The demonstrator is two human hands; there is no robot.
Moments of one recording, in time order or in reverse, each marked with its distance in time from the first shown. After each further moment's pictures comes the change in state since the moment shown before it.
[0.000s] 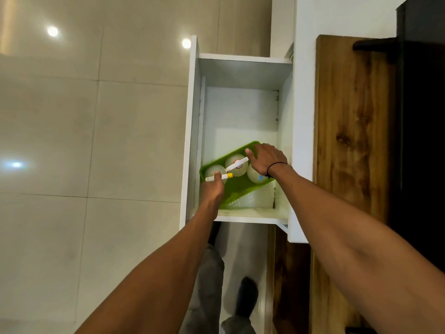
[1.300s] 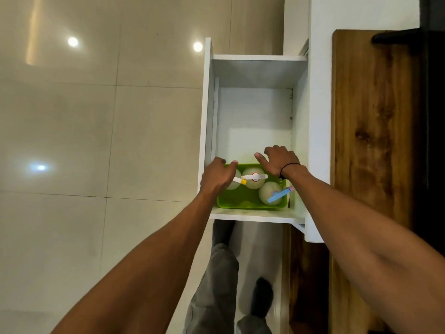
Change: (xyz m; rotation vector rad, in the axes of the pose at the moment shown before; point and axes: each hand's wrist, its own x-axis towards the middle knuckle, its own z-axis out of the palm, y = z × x) left_hand 0.011 0.034 -0.038 0.523 0.073 0.390; right_hand -0.004 -0.005 0.007 -0.030 -0.062 -0.020
